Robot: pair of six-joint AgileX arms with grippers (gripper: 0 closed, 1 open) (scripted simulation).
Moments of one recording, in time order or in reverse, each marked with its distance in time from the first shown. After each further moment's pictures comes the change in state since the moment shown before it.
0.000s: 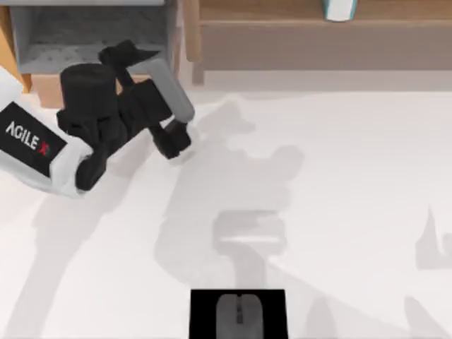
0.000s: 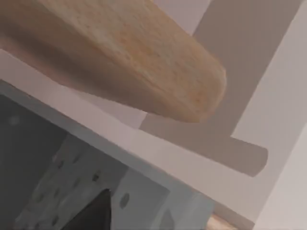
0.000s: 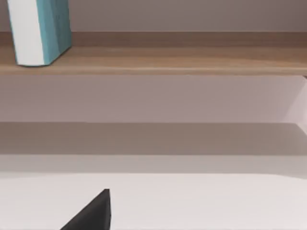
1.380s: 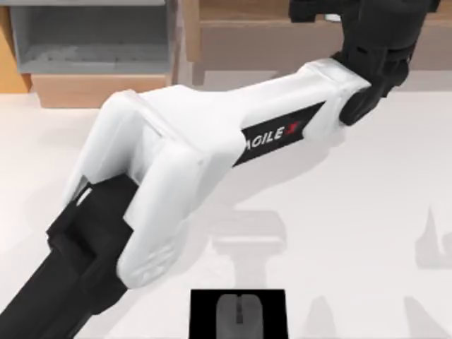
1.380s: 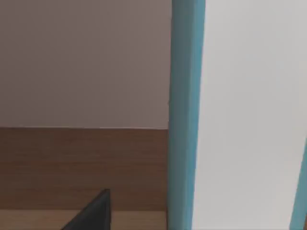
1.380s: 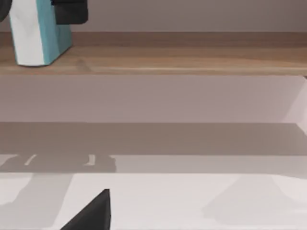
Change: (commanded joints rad) left arm -0.565 0.454 1.265 -0.499 -1.037 -0.907; right arm 0.000 0.000 0.000 0.000 0.000 0.000
